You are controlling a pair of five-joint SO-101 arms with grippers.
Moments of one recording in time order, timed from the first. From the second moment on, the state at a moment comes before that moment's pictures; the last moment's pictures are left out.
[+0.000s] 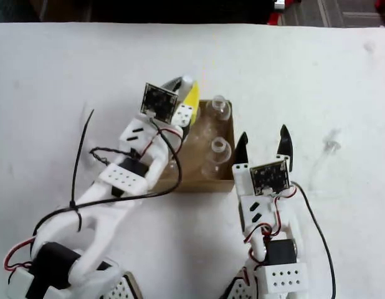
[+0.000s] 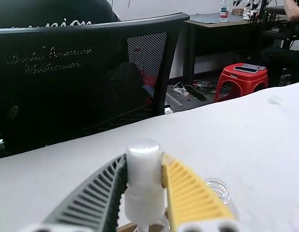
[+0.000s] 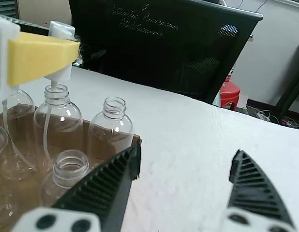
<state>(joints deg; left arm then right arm) 18.7 -14.5 54.0 -21.8 0.9 -8.6 -95.7 96.8 15.9 14.5</state>
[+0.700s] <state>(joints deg) 18.7 -14.8 53.5 -18.9 5.1 -8.6 -95.7 96.8 15.9 14.6</state>
